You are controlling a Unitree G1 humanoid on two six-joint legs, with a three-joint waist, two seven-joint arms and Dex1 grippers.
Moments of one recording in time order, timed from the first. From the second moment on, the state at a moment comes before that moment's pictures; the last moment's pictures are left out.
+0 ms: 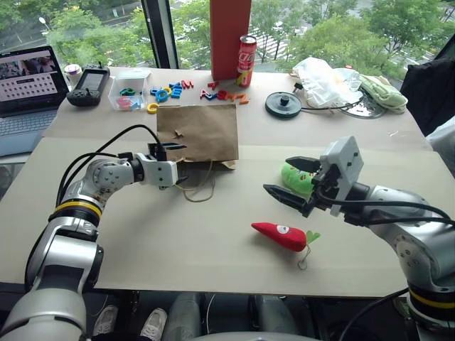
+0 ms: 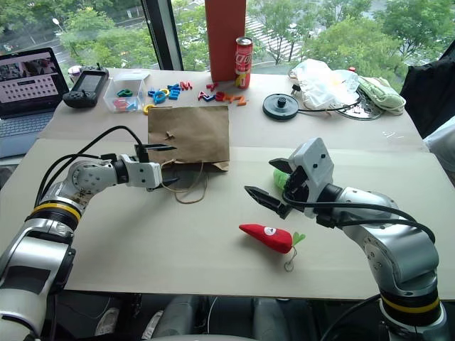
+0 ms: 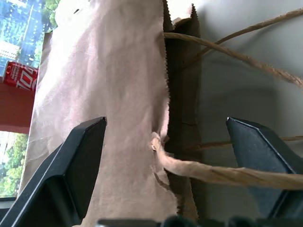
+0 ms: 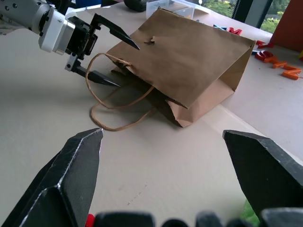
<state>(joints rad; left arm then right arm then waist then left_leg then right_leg) -0.88 0.66 -0.26 1.04 0.35 -0.96 -0.69 -0.27 -0.67 -0.11 -0.67 0.61 0.88 0.56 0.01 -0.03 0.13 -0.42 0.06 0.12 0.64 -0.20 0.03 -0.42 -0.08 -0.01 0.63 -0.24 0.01</state>
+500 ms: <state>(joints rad) -0.90 0.65 -0.28 1.09 0.35 -0.96 -0.70 -0.27 -0.67 -0.11 -0.67 0.61 0.88 0.53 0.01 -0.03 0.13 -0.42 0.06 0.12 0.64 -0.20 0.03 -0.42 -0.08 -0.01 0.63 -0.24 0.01</state>
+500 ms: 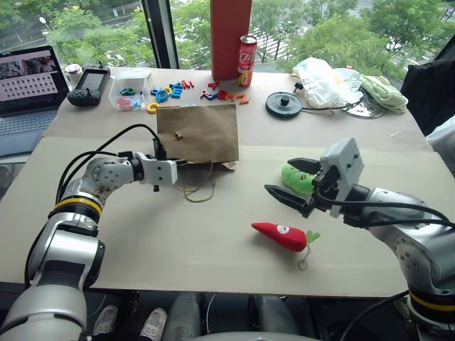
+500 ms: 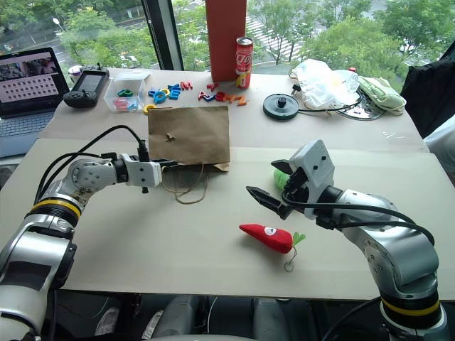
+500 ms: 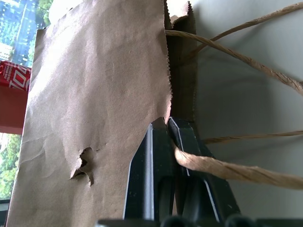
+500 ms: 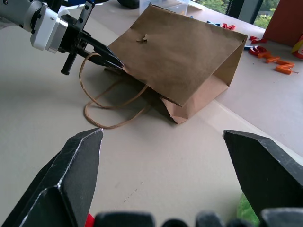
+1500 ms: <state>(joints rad) -0.68 0.64 -0.10 0.29 -0.28 -0.24 -1.16 -0.42 -0.45 0.11 -0.45 0.46 0.86 0.41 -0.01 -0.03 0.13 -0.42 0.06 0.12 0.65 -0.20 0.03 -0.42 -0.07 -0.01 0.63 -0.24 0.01</state>
